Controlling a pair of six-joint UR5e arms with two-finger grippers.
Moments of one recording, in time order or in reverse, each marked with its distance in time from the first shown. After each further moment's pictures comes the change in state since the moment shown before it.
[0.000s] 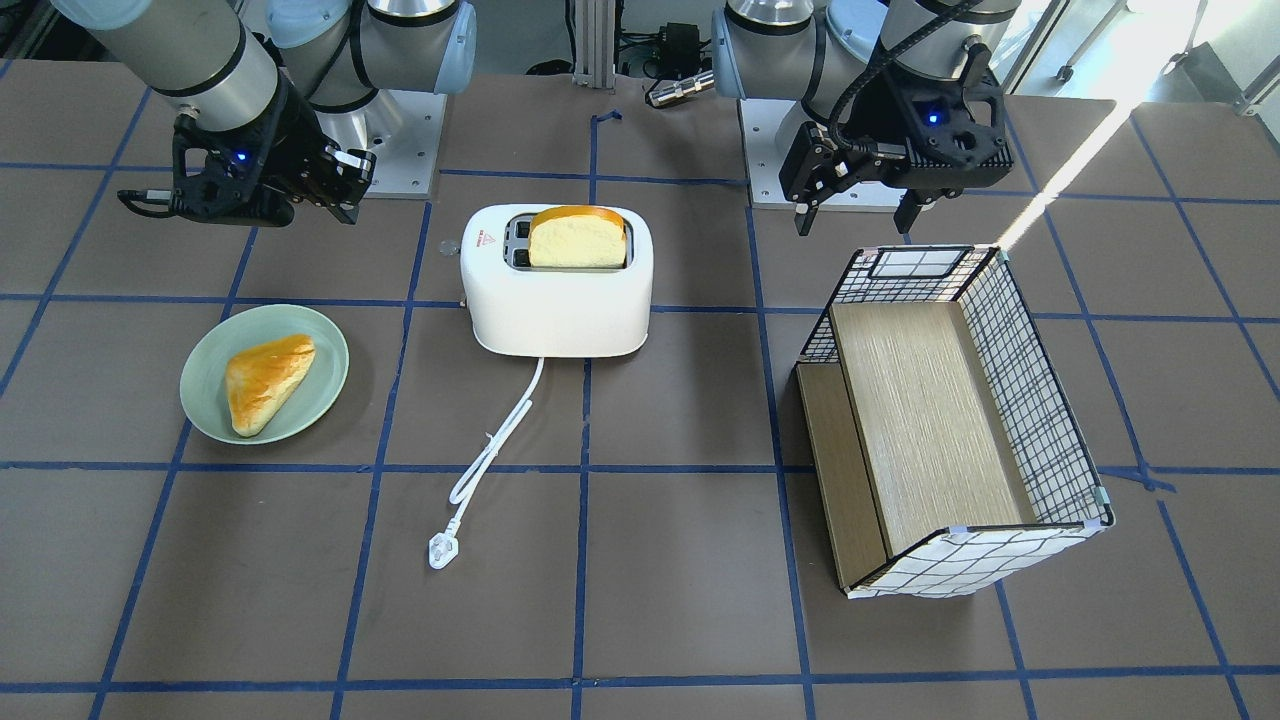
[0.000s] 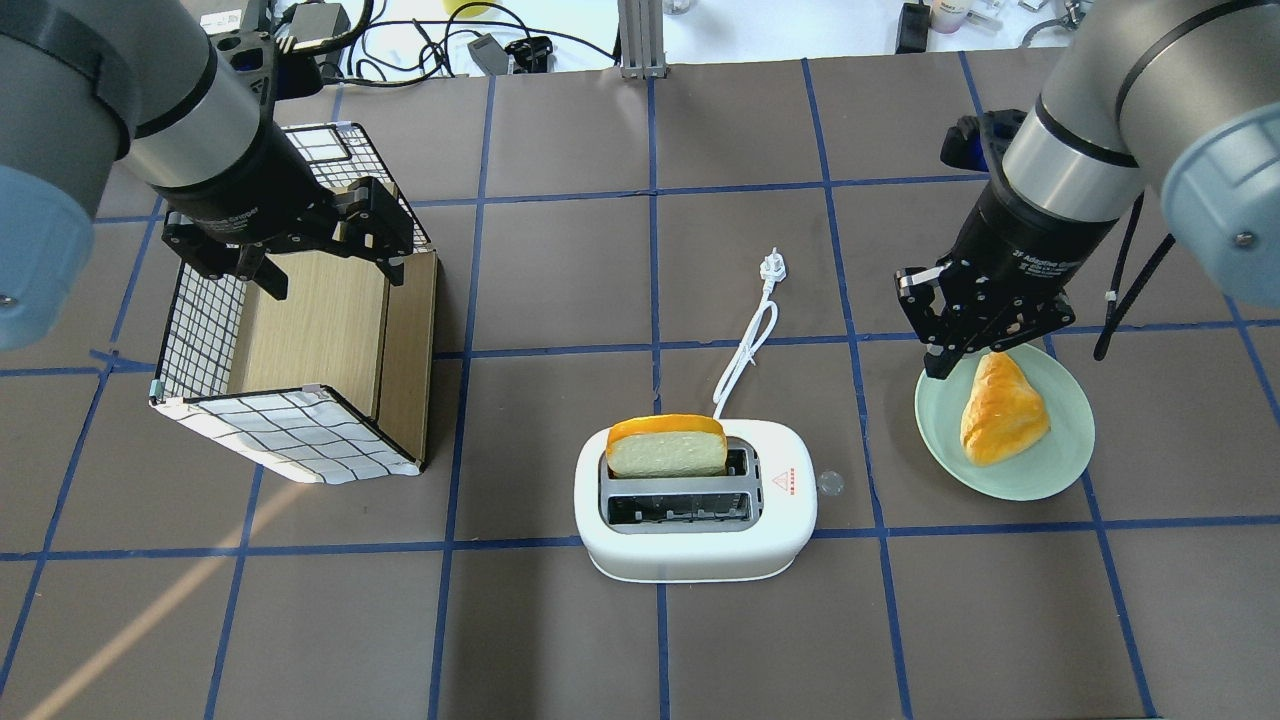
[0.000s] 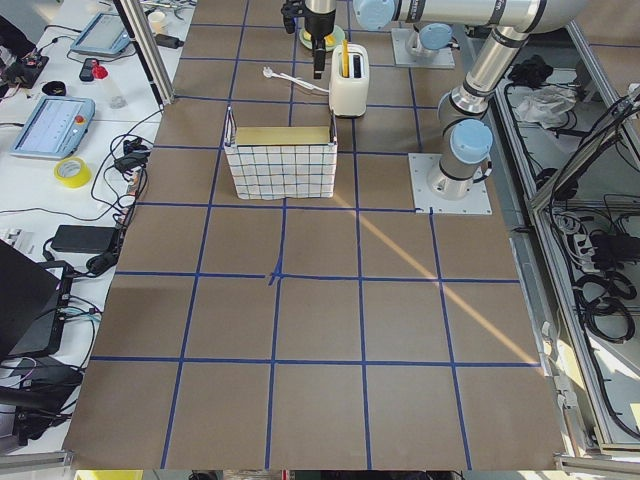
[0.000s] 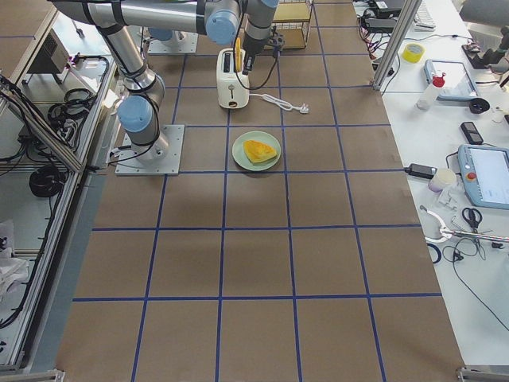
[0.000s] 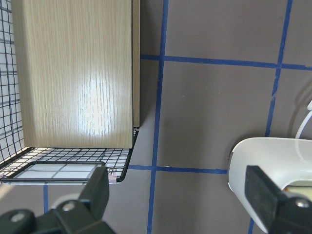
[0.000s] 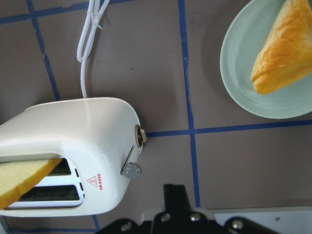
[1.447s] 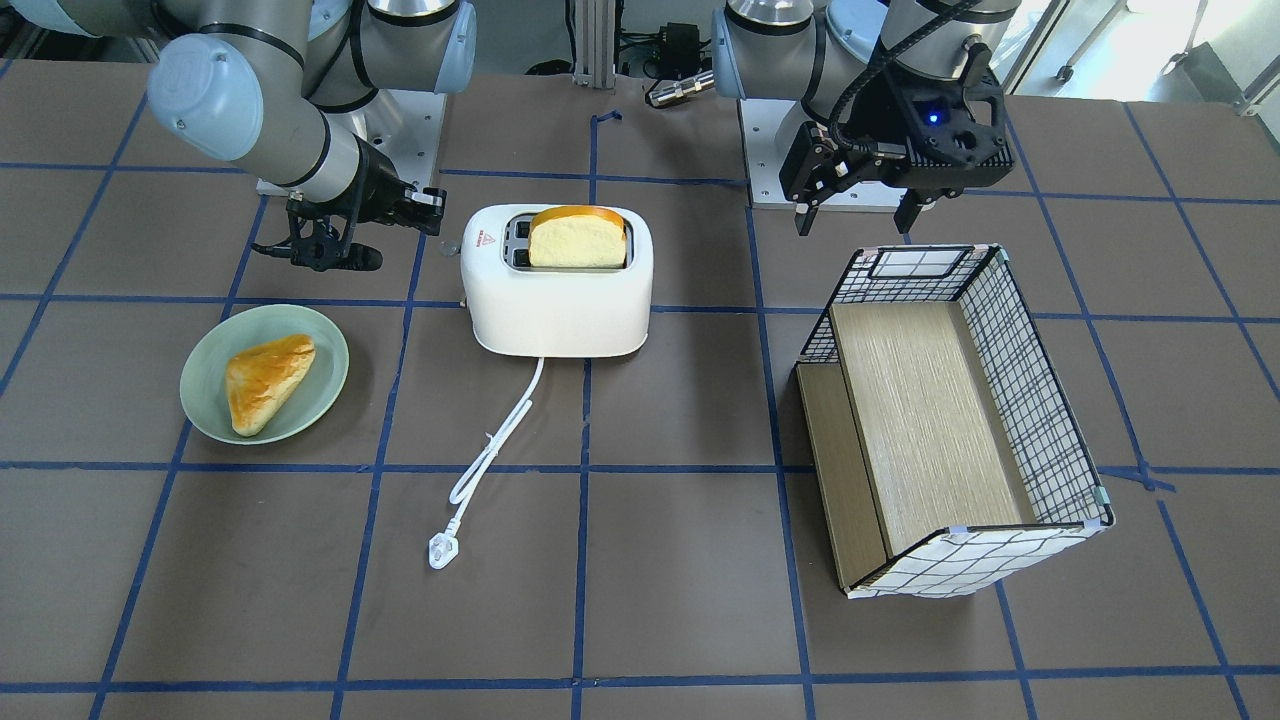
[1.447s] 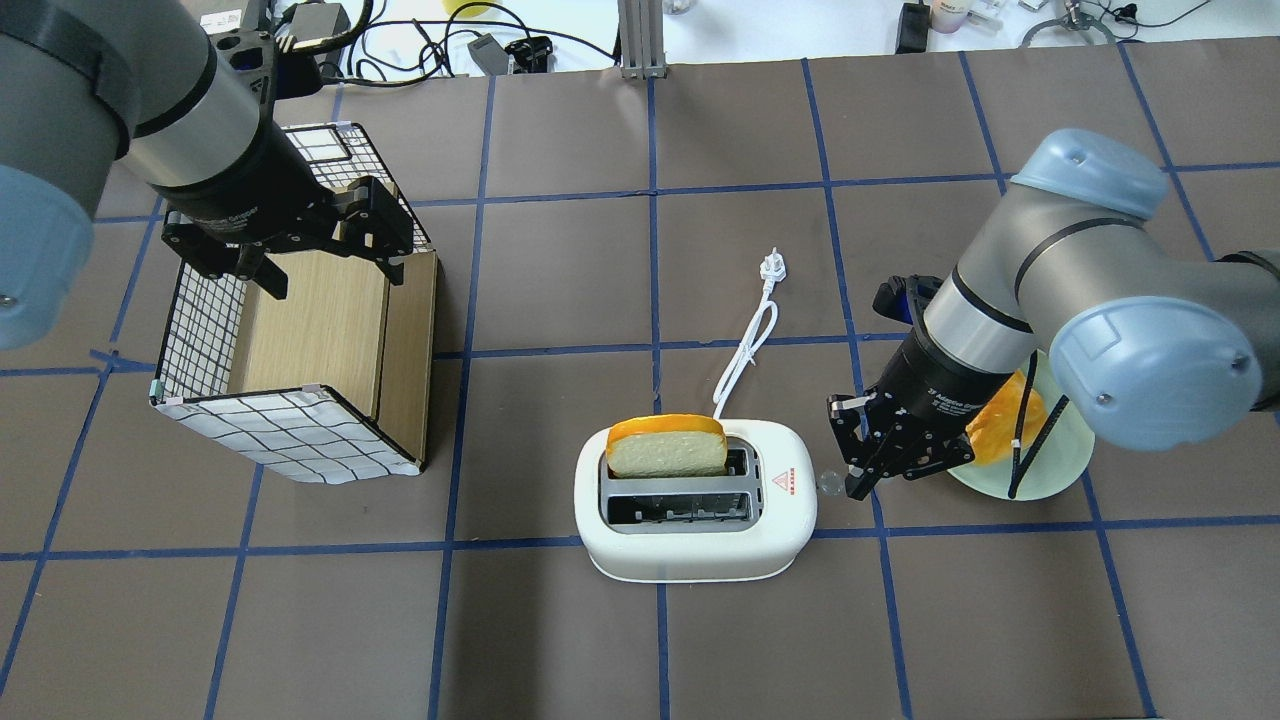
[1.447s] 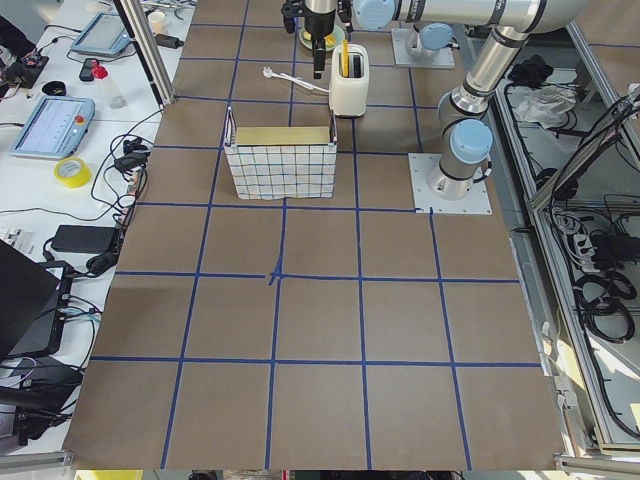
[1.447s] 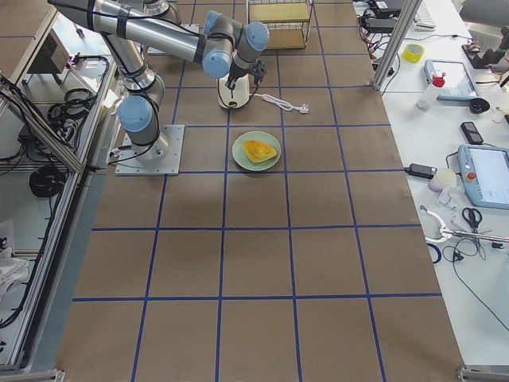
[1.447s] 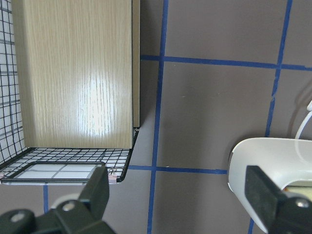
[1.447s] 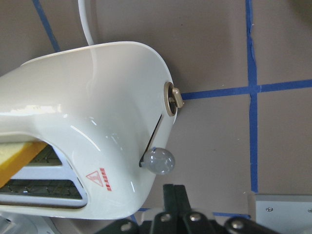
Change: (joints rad) left arm 0.000 0.000 0.001 0.000 0.000 0.000; right arm 0.007 0.002 0.271 -0.105 0.150 0.017
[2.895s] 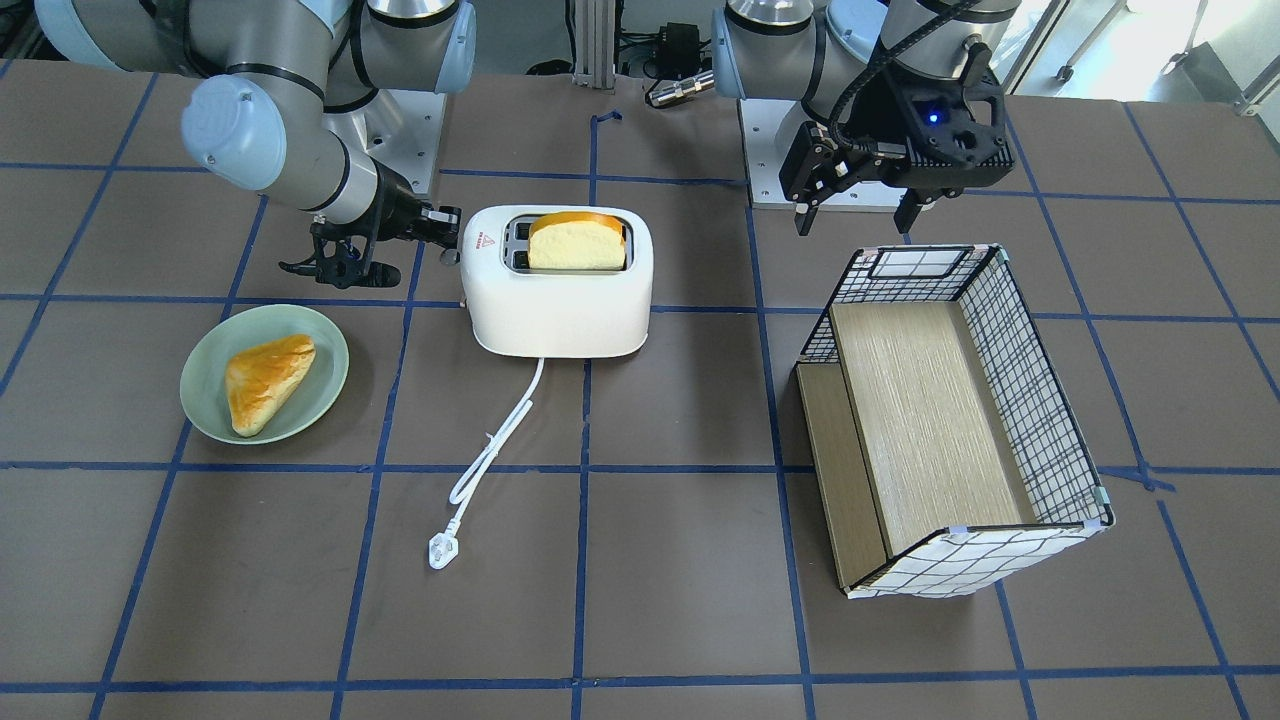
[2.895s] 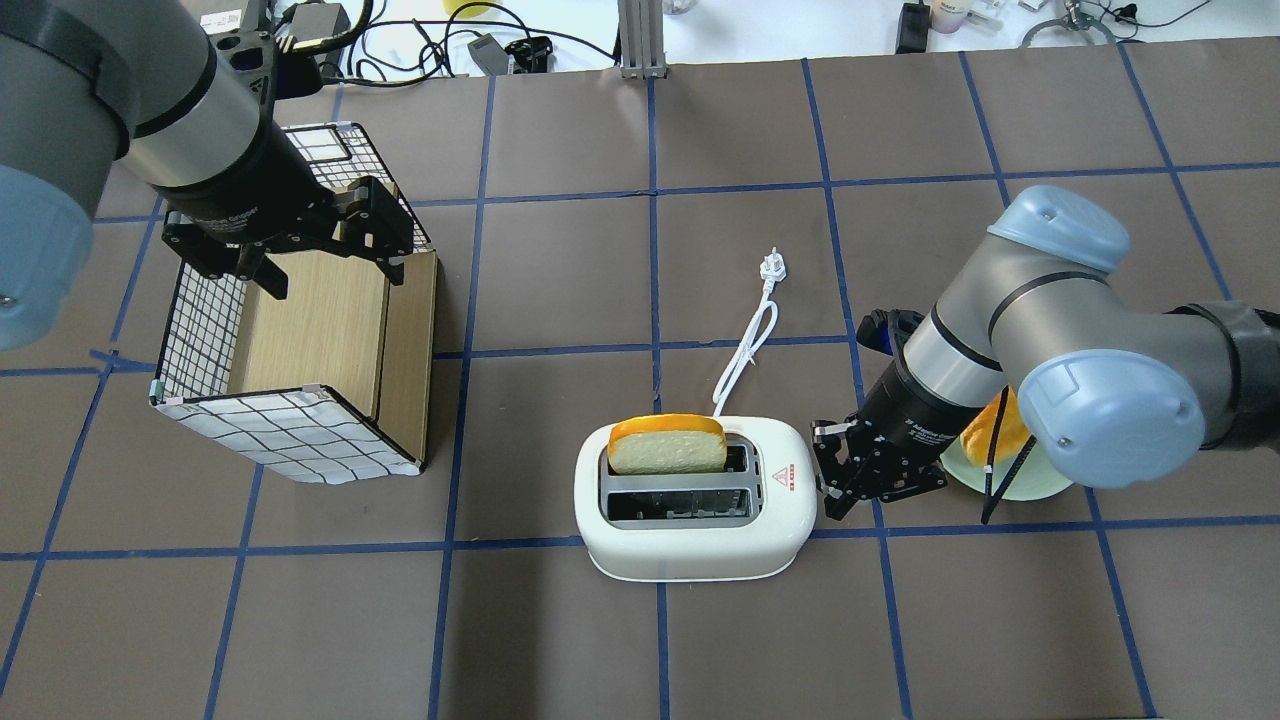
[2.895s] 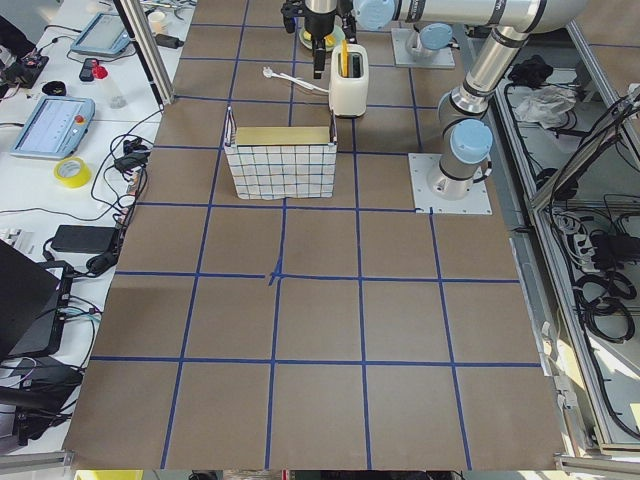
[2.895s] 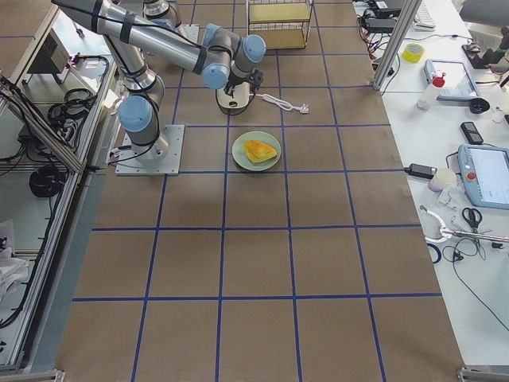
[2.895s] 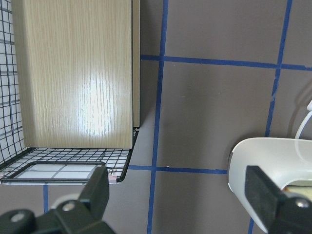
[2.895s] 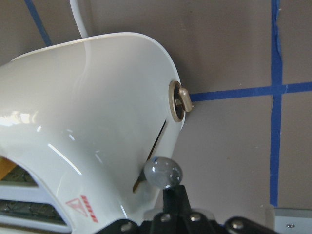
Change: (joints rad) left arm 0.000 0.000 0.000 0.000 -0.001 0.000; right arm 0.001 0.030 0.086 -0.114 0.039 0.000
